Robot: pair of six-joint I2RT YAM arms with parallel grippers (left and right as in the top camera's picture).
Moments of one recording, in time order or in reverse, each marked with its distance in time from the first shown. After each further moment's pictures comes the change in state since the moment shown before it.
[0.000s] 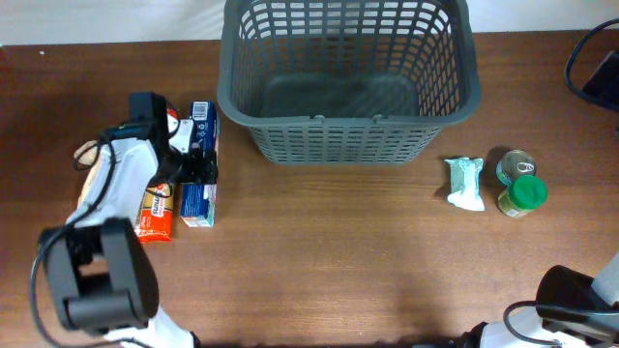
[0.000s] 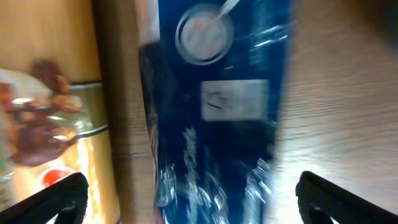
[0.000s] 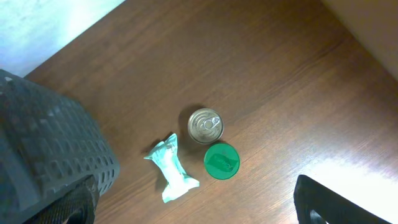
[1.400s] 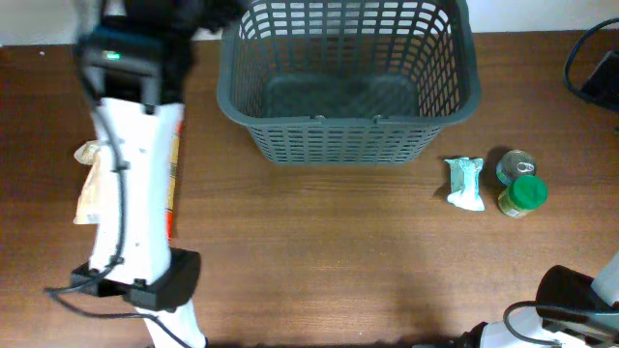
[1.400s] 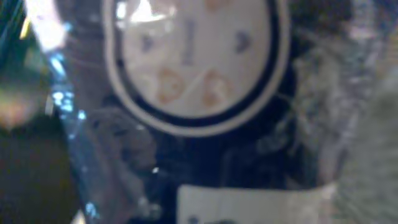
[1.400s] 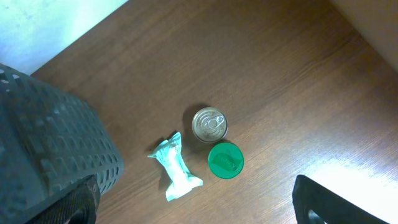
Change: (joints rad) left arm -0.400 0.139 1.331 -0.168 -0.090 0.807; right arm 0.000 0.000 0.000 0.000 -0.016 -0.001
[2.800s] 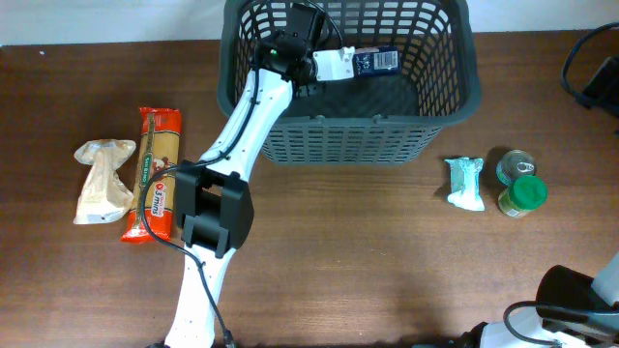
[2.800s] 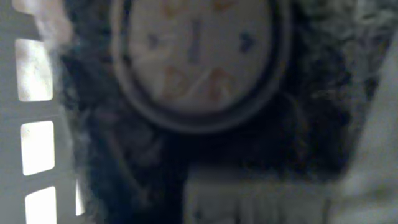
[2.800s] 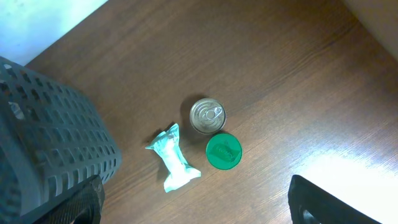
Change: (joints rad) left arm -0.113 0.454 -0.272 0.184 -0.046 0.172; right arm 0.000 0.000 0.000 -0.035 0.000 0.002
